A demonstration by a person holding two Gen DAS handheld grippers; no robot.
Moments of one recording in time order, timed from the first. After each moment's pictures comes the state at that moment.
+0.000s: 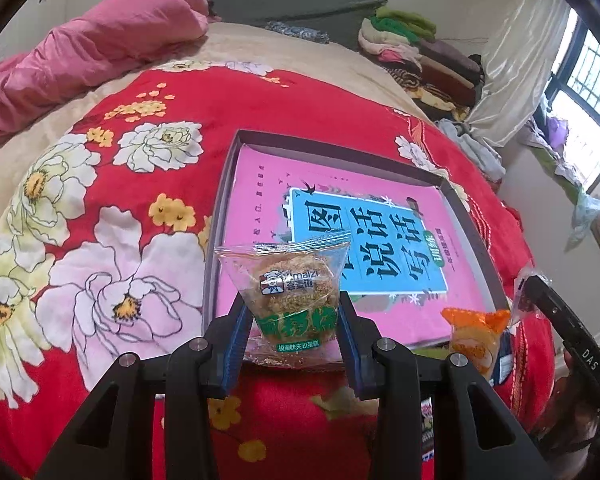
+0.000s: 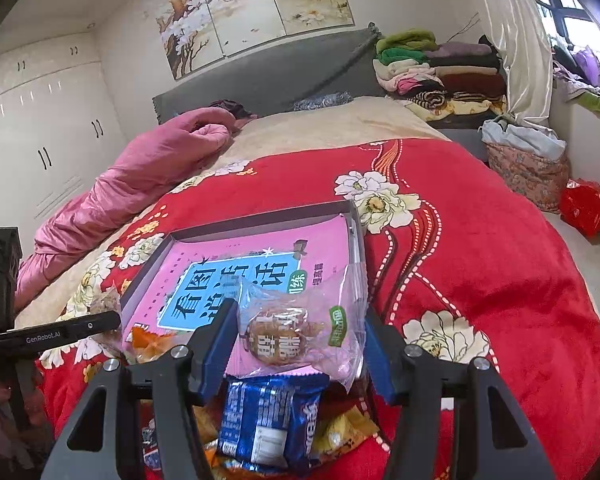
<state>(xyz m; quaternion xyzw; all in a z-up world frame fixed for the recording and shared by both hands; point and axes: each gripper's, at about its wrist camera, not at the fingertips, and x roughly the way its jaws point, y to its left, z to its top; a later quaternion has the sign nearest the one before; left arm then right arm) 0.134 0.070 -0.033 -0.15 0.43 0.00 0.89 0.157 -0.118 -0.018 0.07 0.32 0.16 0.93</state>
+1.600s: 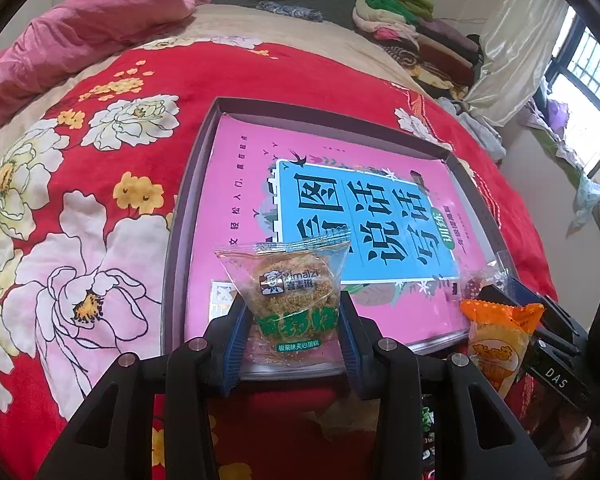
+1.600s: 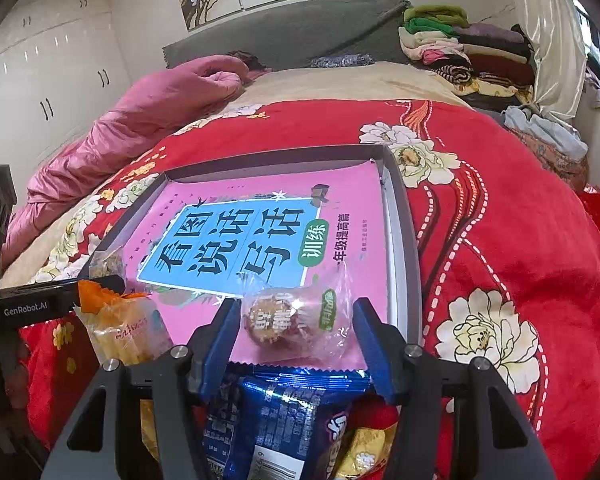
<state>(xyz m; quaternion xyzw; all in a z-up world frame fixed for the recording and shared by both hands) 0.154 0.059 -0.060 -0.14 0.46 -0.01 0.88 0.181 -0.083 -0.062 0.02 0.39 0.18 0.90</state>
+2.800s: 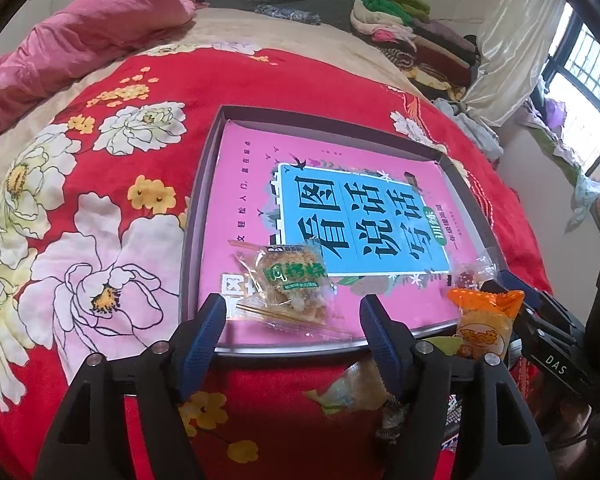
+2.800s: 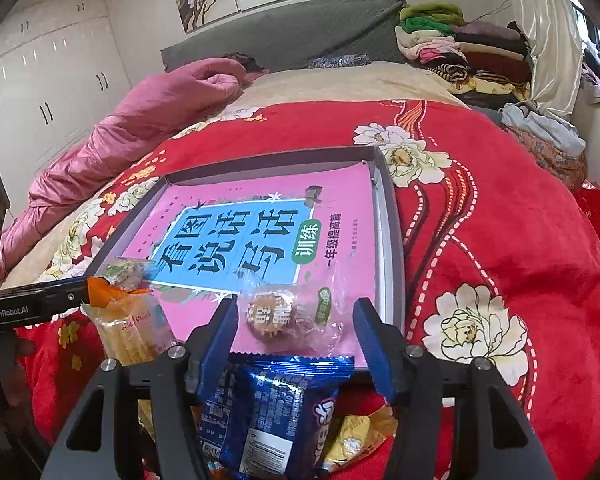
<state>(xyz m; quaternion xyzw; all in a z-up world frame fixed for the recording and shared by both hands) 0.140 0.062 -0.047 -0.14 0.46 -0.02 0.88 0.175 -0.091 -0.055 0.03 0.38 0.18 0.90</state>
